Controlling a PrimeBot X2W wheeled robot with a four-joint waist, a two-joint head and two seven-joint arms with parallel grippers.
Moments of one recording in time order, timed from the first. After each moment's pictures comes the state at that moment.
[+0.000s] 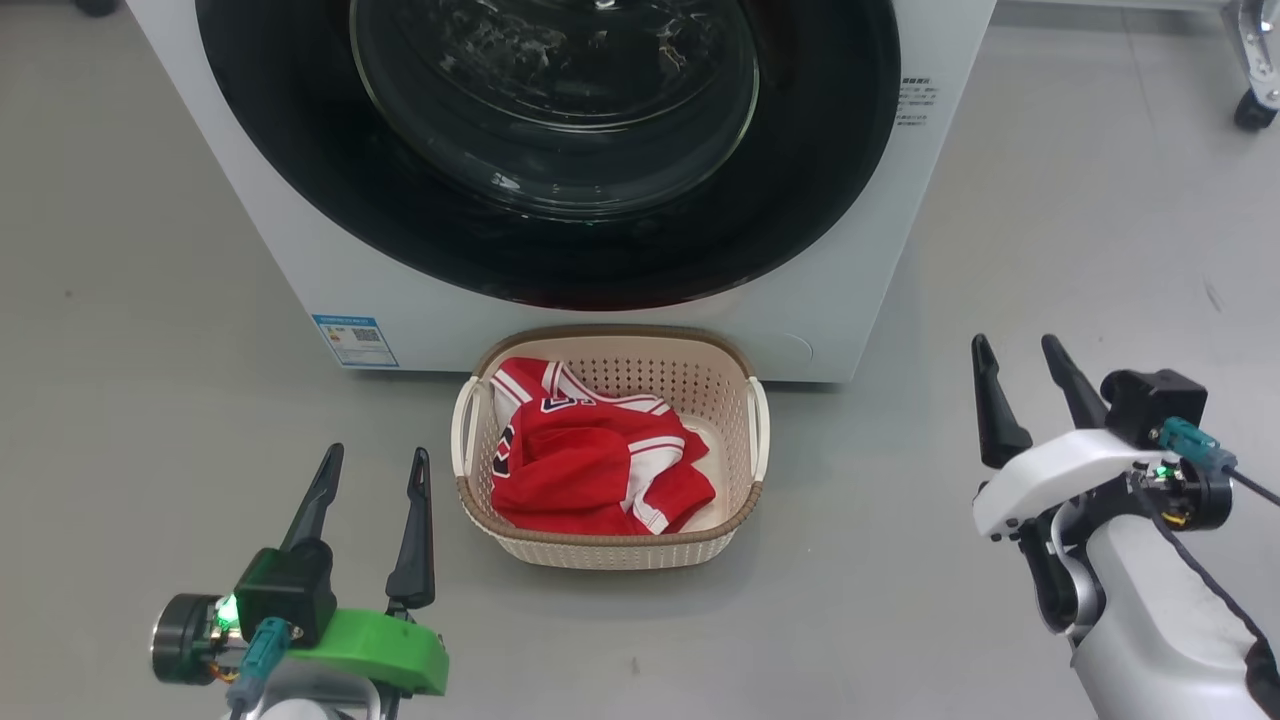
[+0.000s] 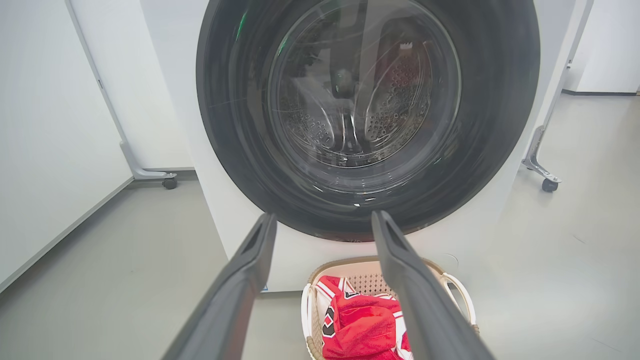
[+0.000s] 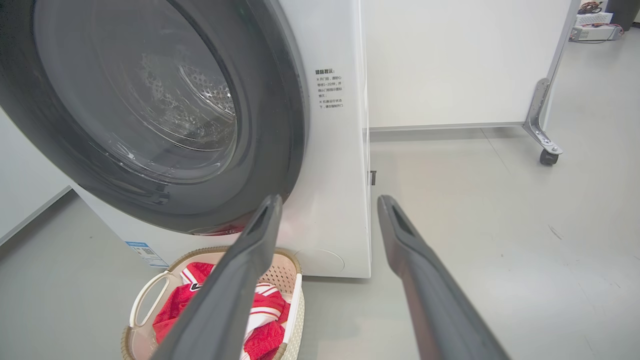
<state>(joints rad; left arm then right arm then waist) -0.06 0.07 -0.27 0.12 -0.30 0.12 -0.21 -0.38 -0.20 0.31 0.58 0.56 0.07 -0.24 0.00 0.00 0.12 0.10</state>
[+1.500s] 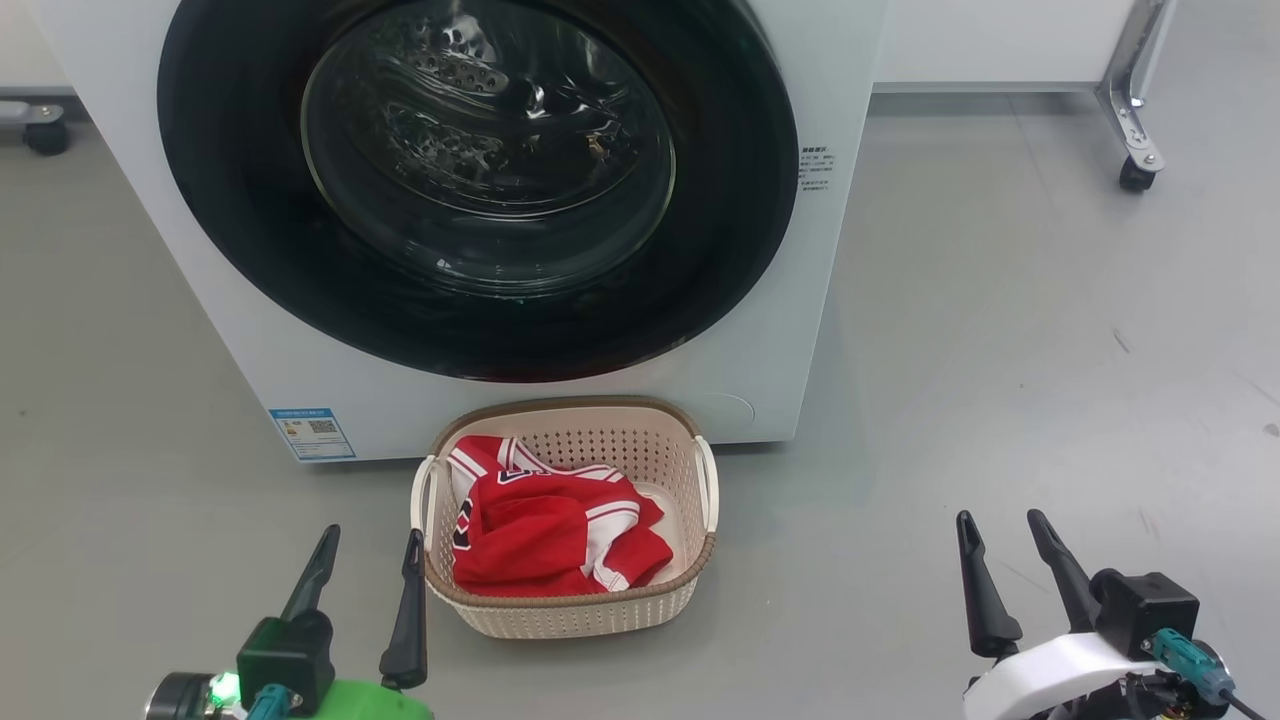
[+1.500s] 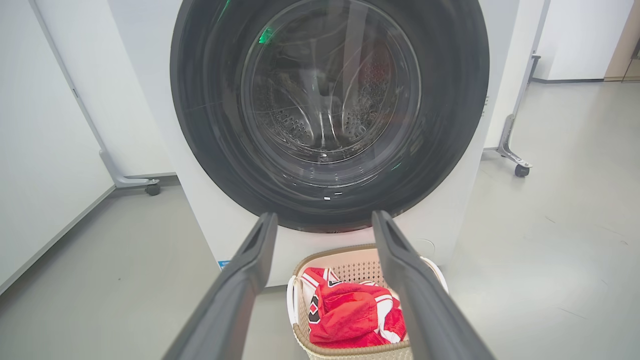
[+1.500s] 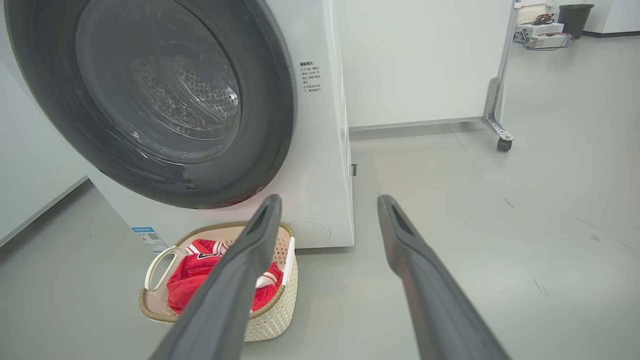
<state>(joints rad) 0.08 0.09 -0.24 0.05 -0.26 0.12 -0.15 0.07 -0.19 0.30 0.19 0.51 -0.08 -0.25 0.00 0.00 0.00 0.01</state>
